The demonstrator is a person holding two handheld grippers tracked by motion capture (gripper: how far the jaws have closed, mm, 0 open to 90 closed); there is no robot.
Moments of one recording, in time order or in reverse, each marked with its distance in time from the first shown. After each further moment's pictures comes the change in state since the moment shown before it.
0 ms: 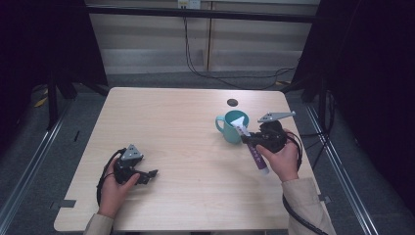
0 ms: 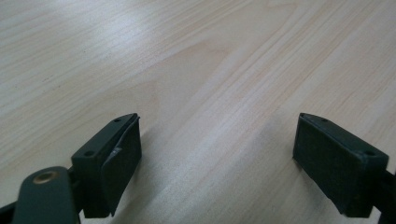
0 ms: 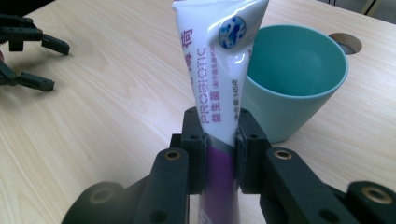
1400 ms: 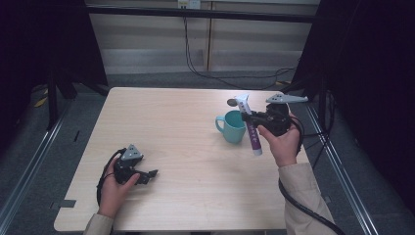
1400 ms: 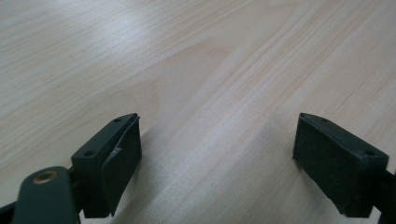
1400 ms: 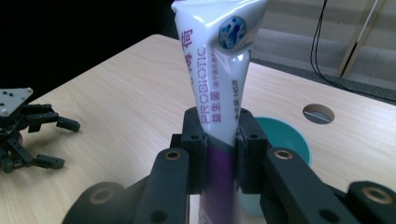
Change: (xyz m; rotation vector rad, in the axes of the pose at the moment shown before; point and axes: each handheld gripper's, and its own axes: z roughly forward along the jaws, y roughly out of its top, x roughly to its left) left arm 0.000 0.000 0.000 0.000 0.000 0.000; right arm -0.008 0.042 -0.017 -0.229 -0.010 0.049
